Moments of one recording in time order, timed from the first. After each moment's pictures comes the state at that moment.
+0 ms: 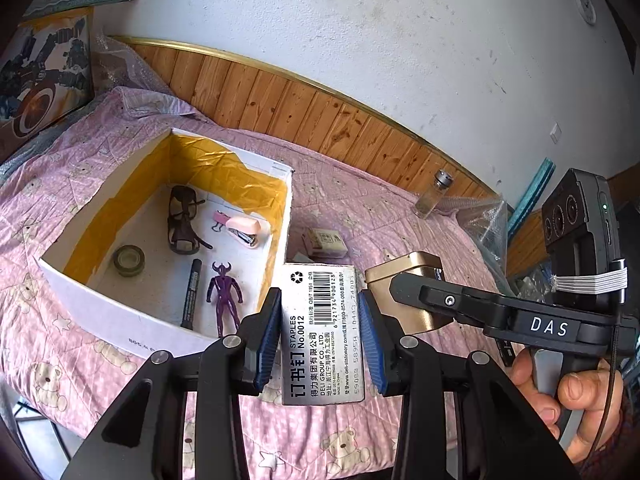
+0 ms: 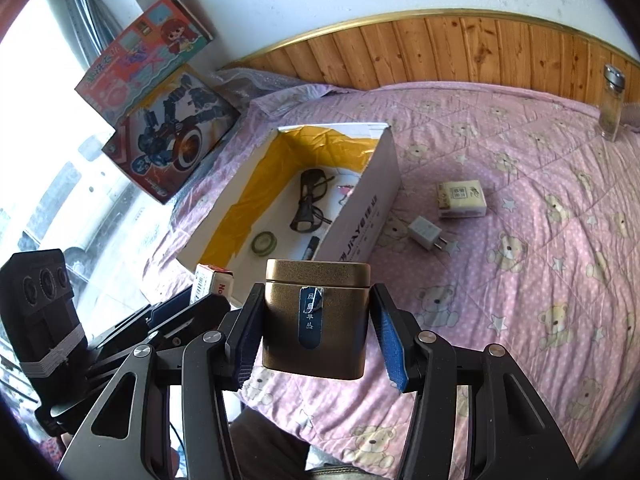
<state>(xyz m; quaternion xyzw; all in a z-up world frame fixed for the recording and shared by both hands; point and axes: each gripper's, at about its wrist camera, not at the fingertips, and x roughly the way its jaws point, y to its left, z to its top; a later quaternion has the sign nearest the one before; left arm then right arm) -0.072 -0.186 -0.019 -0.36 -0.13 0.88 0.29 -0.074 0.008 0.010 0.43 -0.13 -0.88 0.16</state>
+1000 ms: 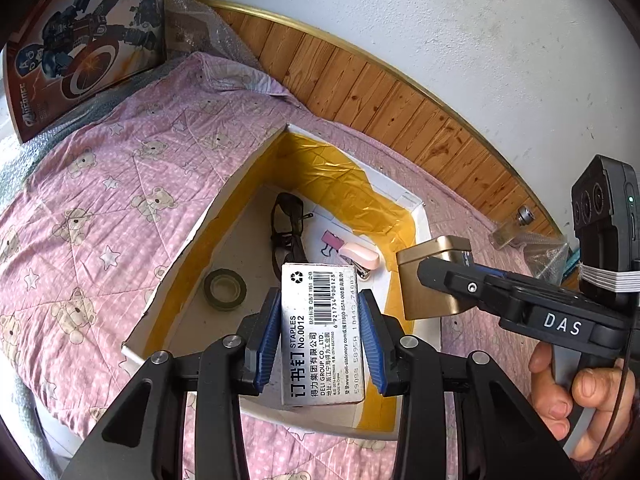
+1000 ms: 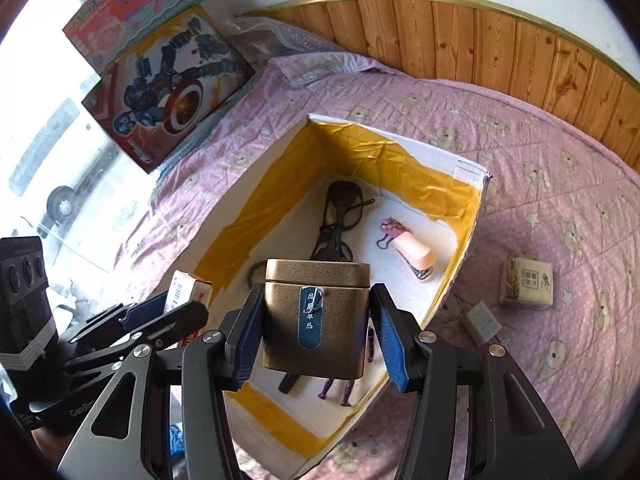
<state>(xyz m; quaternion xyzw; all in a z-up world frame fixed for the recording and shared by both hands) -0.187 -0.261 -0.049 -0.43 -0.16 0.87 0.18 -0.229 -0.078 -0.018 0.49 -0.03 -0.85 0.19</state>
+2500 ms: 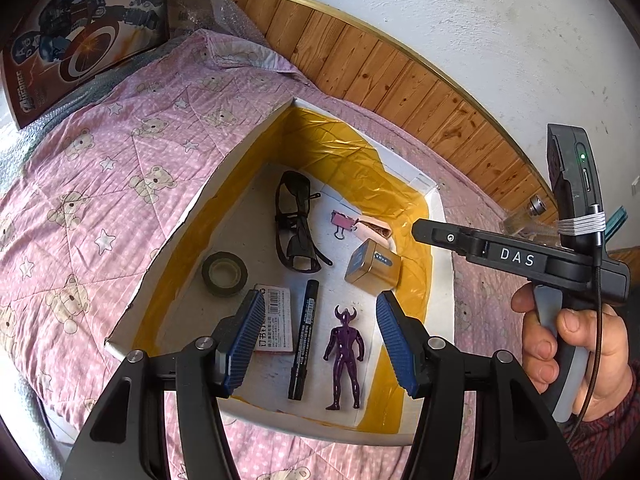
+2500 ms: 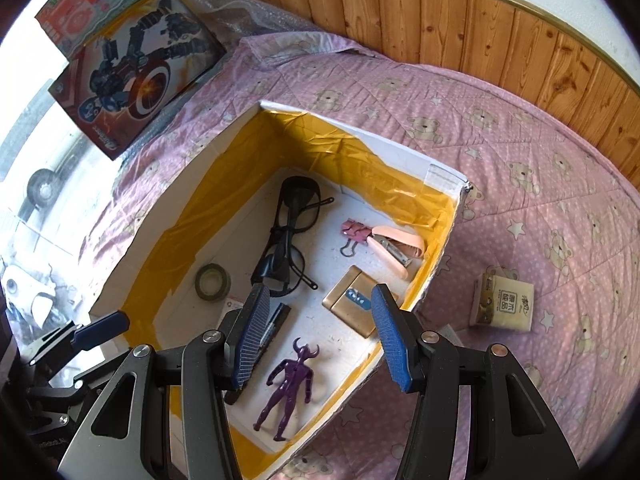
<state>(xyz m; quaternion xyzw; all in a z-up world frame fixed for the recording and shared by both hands) -0.190 -0.251 -0.058 -0.47 -0.15 0.85 0.18 -0.268 -0.063 -0.035 0.52 0.01 -0.84 0.18</state>
